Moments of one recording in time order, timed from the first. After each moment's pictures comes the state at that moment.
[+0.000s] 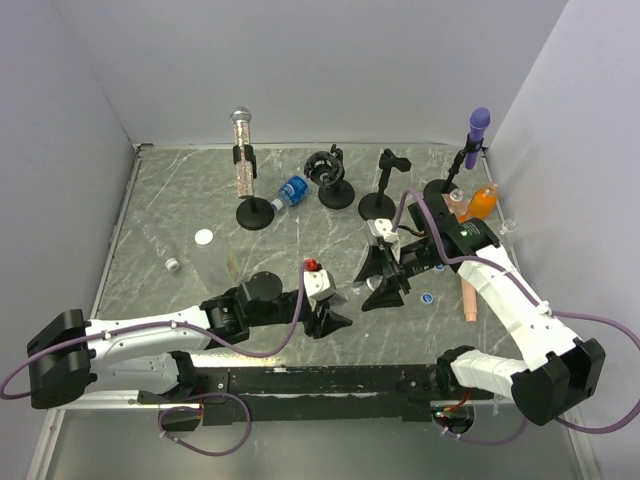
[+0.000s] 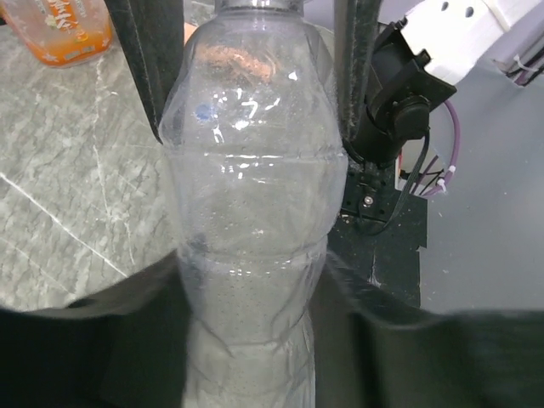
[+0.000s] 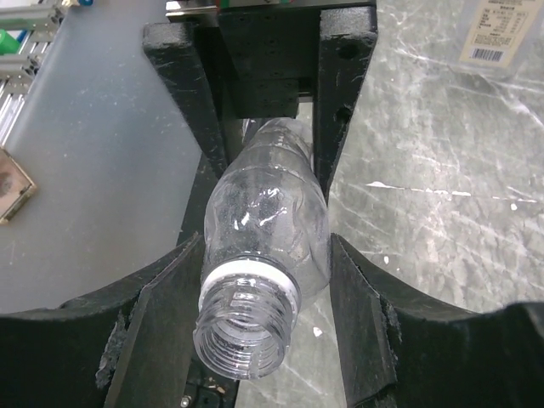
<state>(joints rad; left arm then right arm) -1.15 1.11 0.59 0.36 0.23 -0.12 0.42 1.15 1.13 -1.13 -1.21 -0.90</state>
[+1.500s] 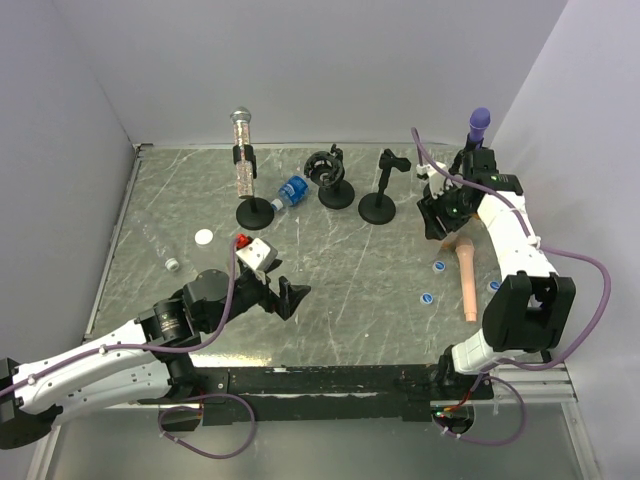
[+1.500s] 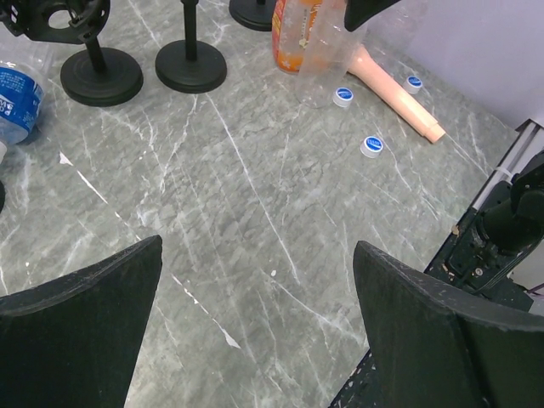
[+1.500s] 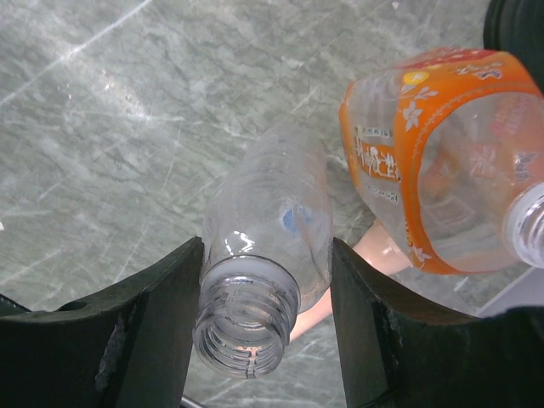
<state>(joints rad) -1.08 0.71 0.65 -0.09 -0.23 -0.23 -0.06 1.51 1.37 -1.00 -0.33 -0.66</state>
